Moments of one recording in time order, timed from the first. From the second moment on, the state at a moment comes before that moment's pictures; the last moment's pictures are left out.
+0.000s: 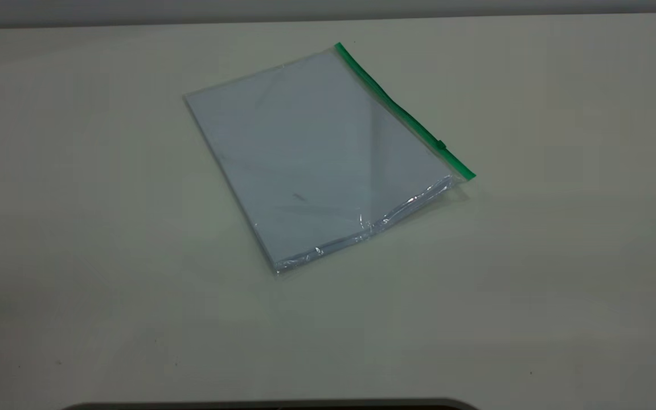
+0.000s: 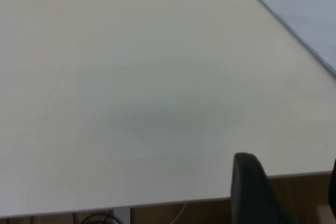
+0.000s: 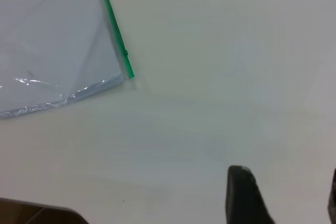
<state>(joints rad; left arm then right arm) -0.01 -0.02 -0.49 -0.04 1.14 0.06 0.00 -0.02 -0.48 0.15 1.13 -0.14</state>
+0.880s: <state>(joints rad) -0.01 0.67 -0.67 -0.10 0.81 0.13 0.00 0.61 -0.46 0.55 0.72 -0.43</state>
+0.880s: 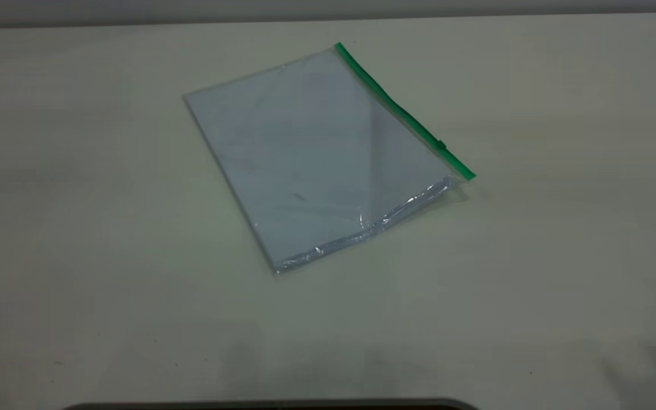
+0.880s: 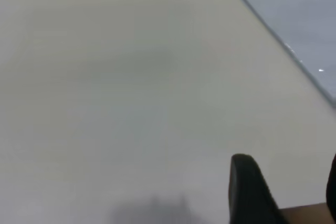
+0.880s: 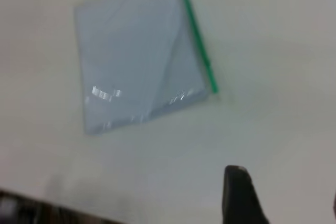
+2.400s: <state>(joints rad) -0.01 1.33 -0.91 -0.44 0.62 0.45 0.02 2.43 -1.01 1.79 0.70 -1.74</state>
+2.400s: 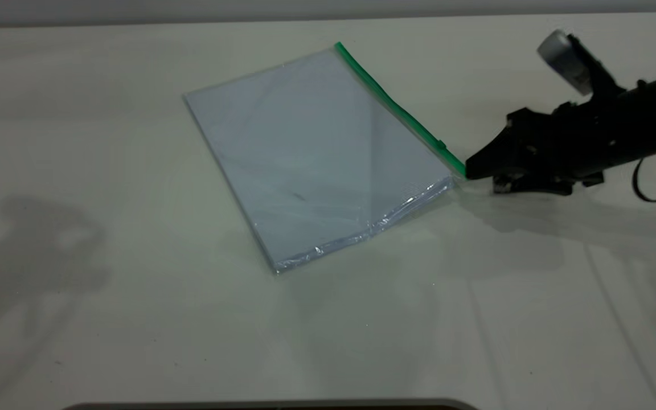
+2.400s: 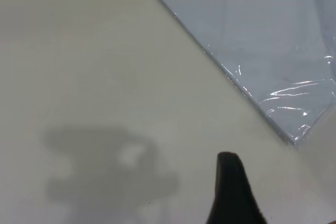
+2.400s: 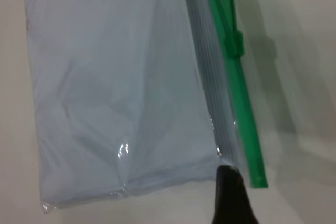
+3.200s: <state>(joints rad) -0.01 1.33 -0.91 -0.46 0.62 0.46 0.14 2.49 -1.14 1.79 0.68 -1.69</state>
